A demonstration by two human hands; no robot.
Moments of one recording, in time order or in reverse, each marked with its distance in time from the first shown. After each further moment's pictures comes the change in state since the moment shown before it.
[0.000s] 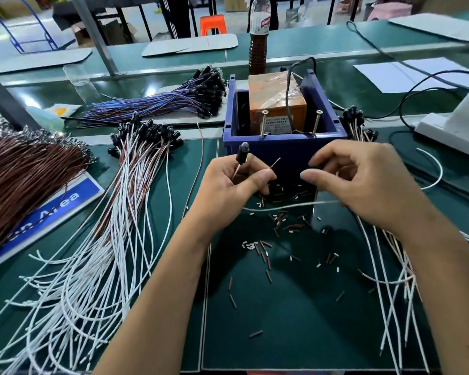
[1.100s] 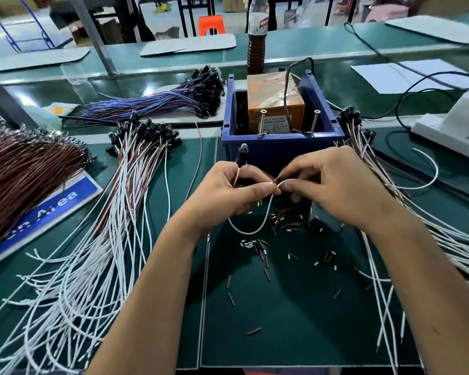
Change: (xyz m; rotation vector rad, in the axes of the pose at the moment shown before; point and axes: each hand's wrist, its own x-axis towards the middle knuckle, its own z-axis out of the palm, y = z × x) left_hand -0.003 0.009 -0.008 -0.161 -0.210 -0.175; right_hand 0.015 -0.004 0.023 -0.078 -0.184 -0.087
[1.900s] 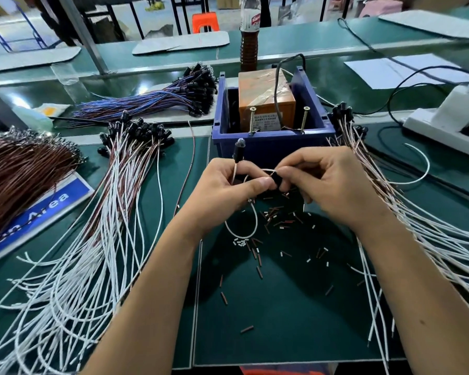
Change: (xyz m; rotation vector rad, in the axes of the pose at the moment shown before) left_hand 0.004 -0.005 0.007 0.063 0.086 0.030; right_hand -0.008 0.018 0.013 0.378 0.142 -0.024
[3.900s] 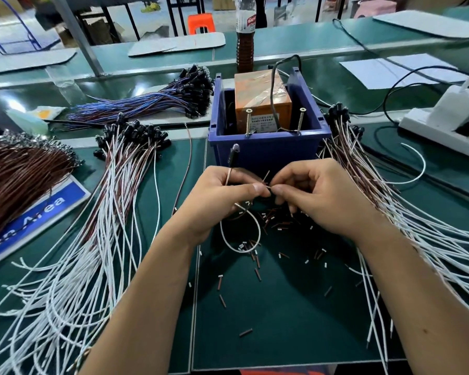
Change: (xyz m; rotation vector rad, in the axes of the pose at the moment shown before) left_hand -0.002 0.001 -0.001 -0.059 -0.010 -0.199; right_hand -0.007 0.001 0.005 0.006 -0.107 0.118
